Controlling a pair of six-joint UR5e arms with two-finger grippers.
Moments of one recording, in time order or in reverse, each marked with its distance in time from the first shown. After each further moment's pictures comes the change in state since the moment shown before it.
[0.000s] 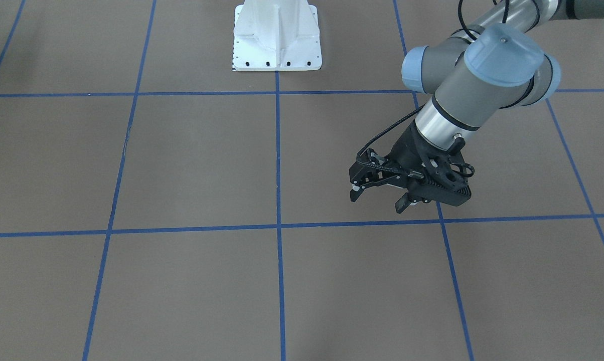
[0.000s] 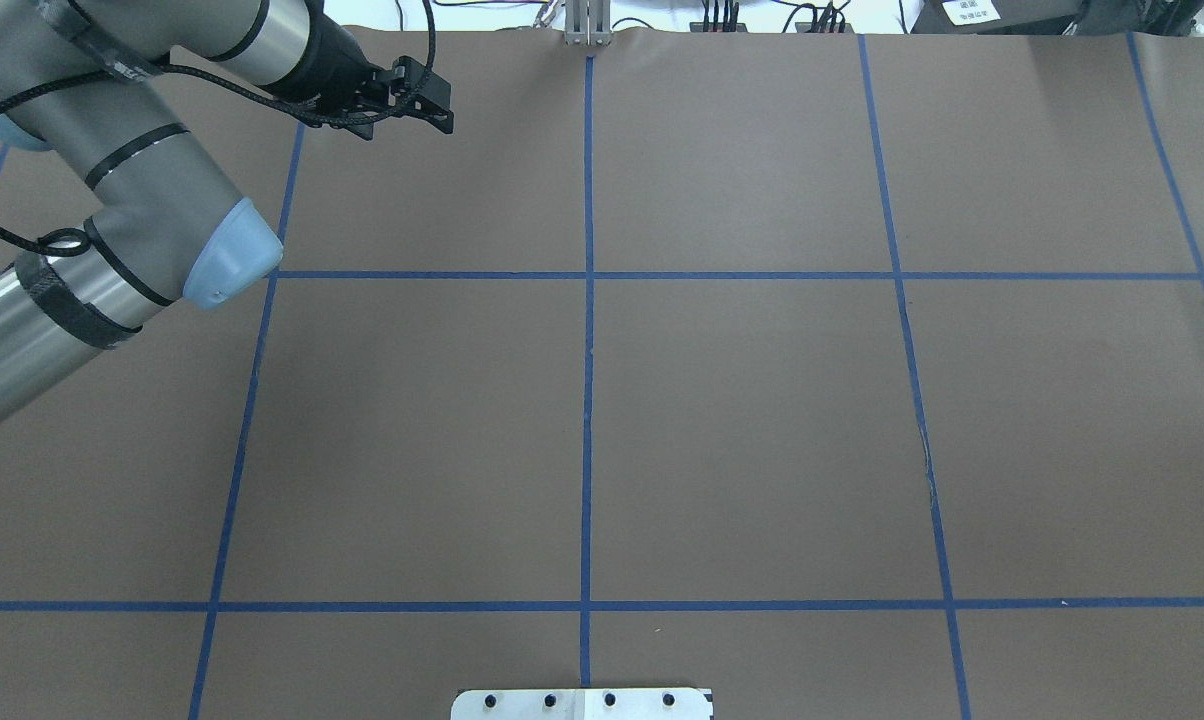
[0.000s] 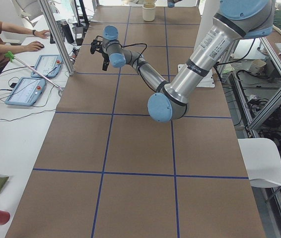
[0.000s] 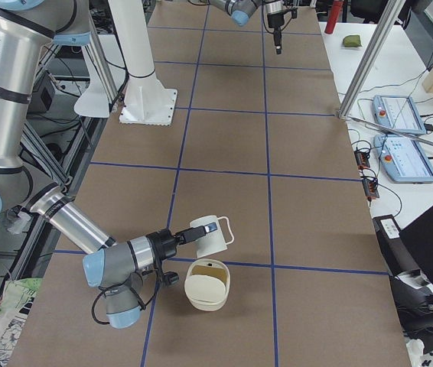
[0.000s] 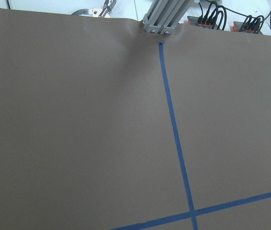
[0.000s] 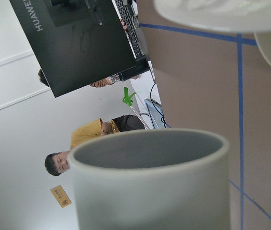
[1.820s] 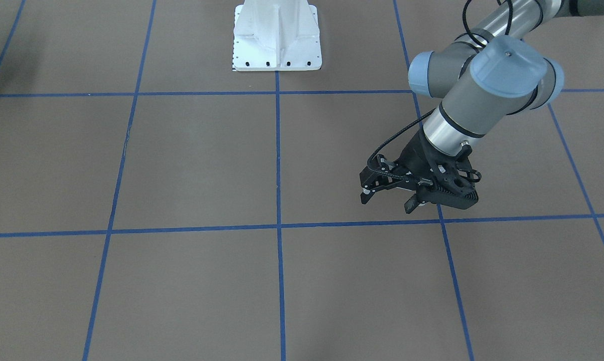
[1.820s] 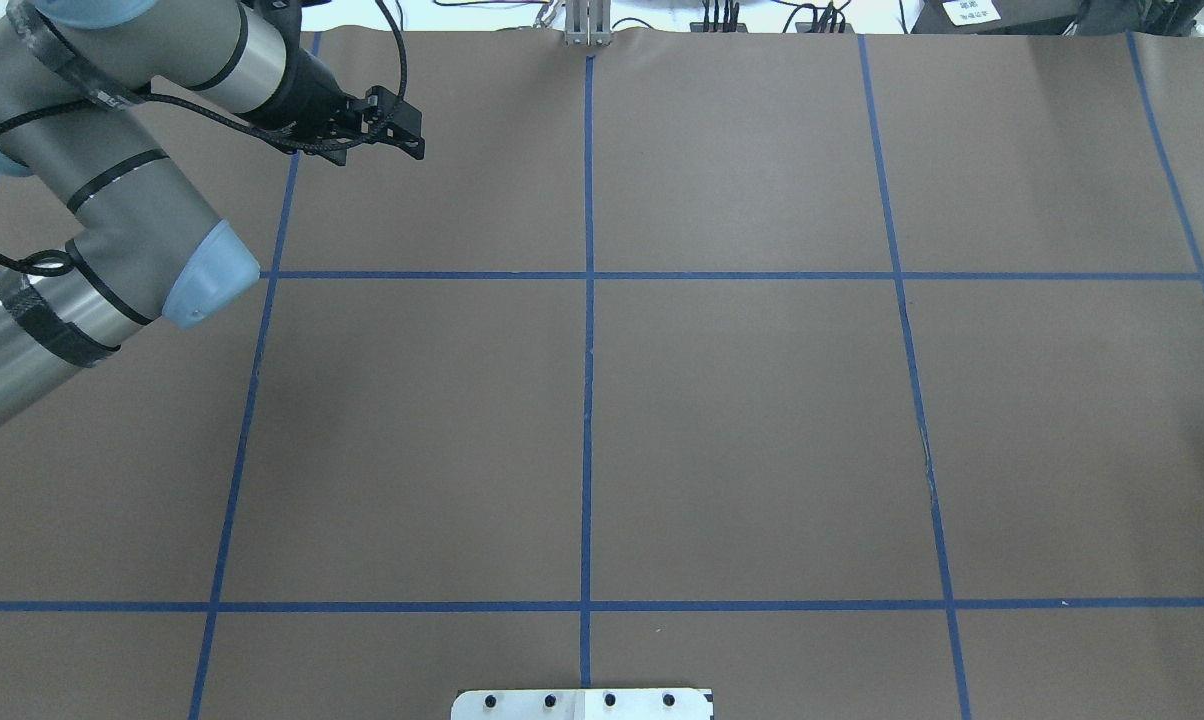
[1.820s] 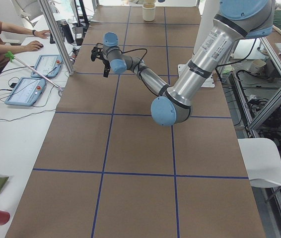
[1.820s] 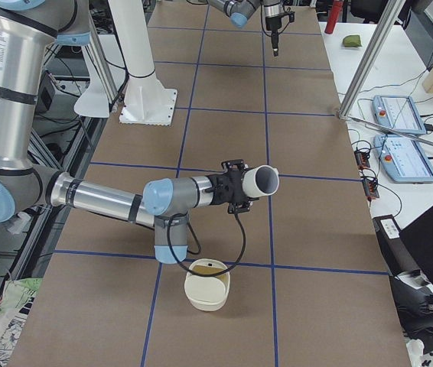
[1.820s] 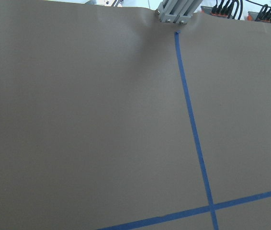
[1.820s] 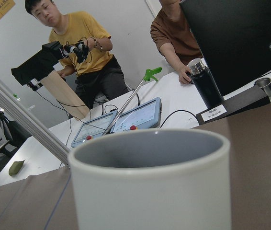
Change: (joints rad) left arm 0.001 0.065 0.002 -0.008 -0.007 -0.001; right arm -0.017 0.084 0.498 -0.833 0.137 -1.477
